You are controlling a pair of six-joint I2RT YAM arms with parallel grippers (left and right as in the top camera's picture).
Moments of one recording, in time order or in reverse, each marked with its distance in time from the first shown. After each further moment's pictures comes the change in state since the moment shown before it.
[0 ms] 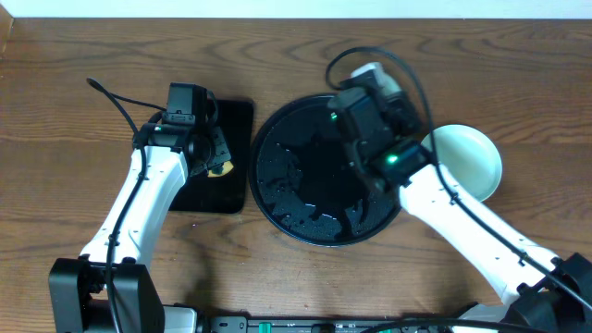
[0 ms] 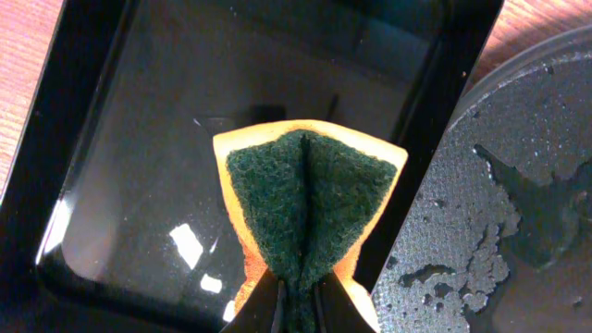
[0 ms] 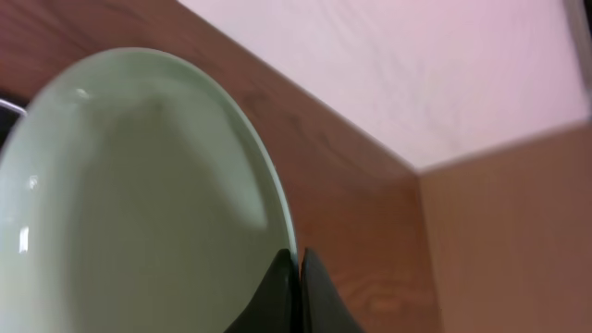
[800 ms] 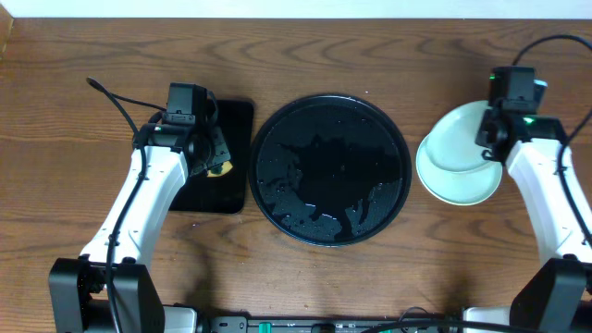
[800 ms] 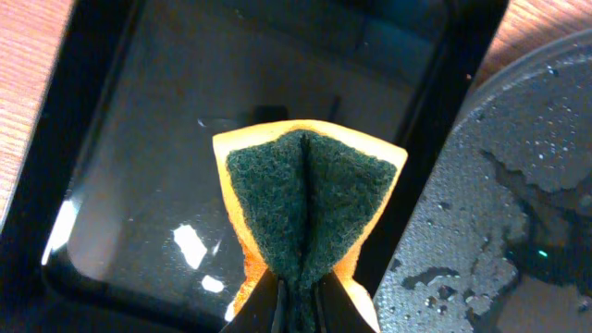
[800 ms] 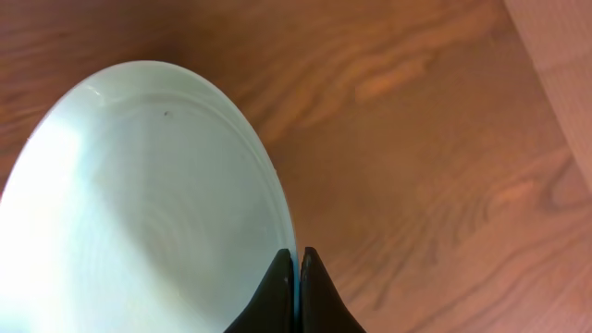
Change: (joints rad) left arm 0.000 0.000 0.000 0.001 -0.016 0.000; right arm -0.694 0.000 -0.009 -0.292 -0.412 0.373
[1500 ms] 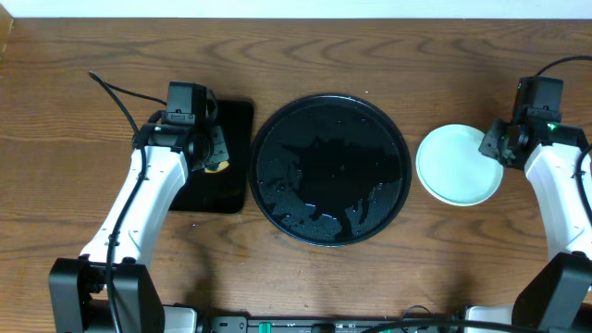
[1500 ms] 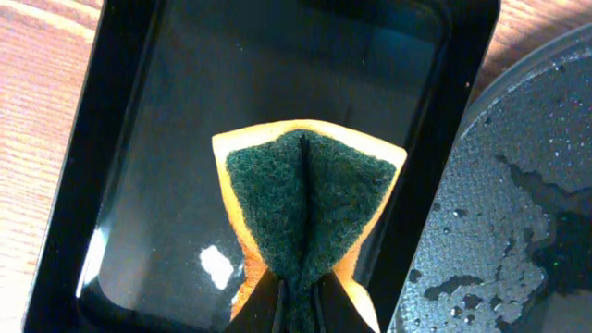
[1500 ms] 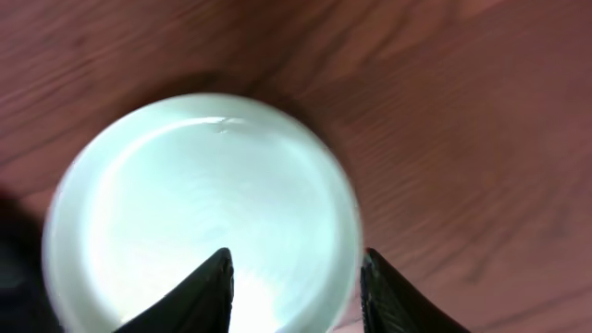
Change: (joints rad) left arm 0.000 0.000 0.000 0.030 -0.030 0.113; right arm -0.100 0.000 -0.032 -0.037 -0.349 0.024
